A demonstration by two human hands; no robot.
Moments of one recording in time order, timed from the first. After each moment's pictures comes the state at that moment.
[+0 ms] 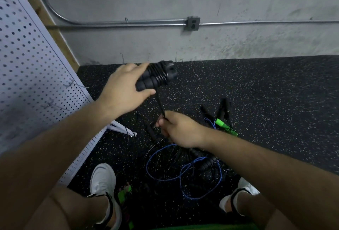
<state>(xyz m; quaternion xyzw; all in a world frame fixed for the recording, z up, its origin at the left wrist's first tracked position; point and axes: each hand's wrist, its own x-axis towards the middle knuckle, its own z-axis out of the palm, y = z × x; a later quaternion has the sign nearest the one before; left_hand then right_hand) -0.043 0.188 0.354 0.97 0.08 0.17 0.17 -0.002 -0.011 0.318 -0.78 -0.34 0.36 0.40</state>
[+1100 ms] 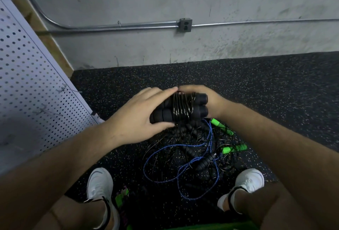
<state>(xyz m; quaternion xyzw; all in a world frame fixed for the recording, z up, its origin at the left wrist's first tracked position) -0.074 0.130 0.356 0.96 -0.10 0.09 0.23 0.078 -0.058 0.347 -0.82 -0.45 0.14 0.33</state>
